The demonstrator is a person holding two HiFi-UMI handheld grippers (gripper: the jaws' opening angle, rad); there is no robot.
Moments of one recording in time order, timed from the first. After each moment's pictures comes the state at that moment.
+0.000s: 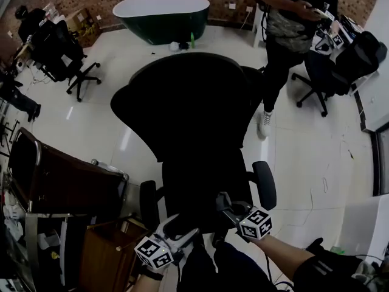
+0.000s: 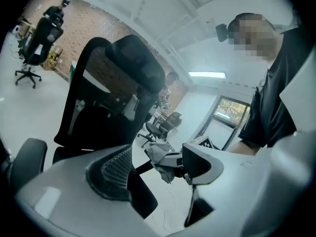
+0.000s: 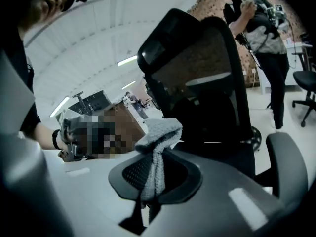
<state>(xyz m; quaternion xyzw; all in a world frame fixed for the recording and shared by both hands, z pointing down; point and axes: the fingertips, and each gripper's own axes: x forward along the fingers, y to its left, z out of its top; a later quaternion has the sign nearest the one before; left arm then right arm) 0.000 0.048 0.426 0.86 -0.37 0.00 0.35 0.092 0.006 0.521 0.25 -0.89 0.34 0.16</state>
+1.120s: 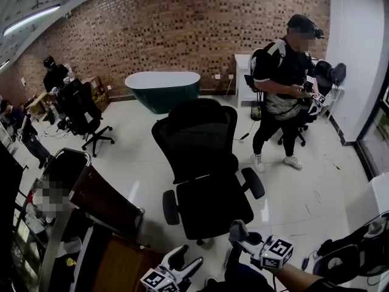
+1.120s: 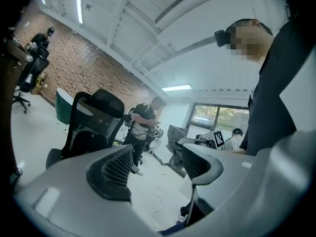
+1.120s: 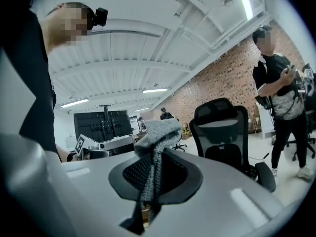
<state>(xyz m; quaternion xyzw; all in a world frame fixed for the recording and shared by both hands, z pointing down) -0.056 0.363 0.254 0.91 -0.34 -0.07 0.22 0.074 0.317 0.241 0.30 -0.94 0.16 0.01</state>
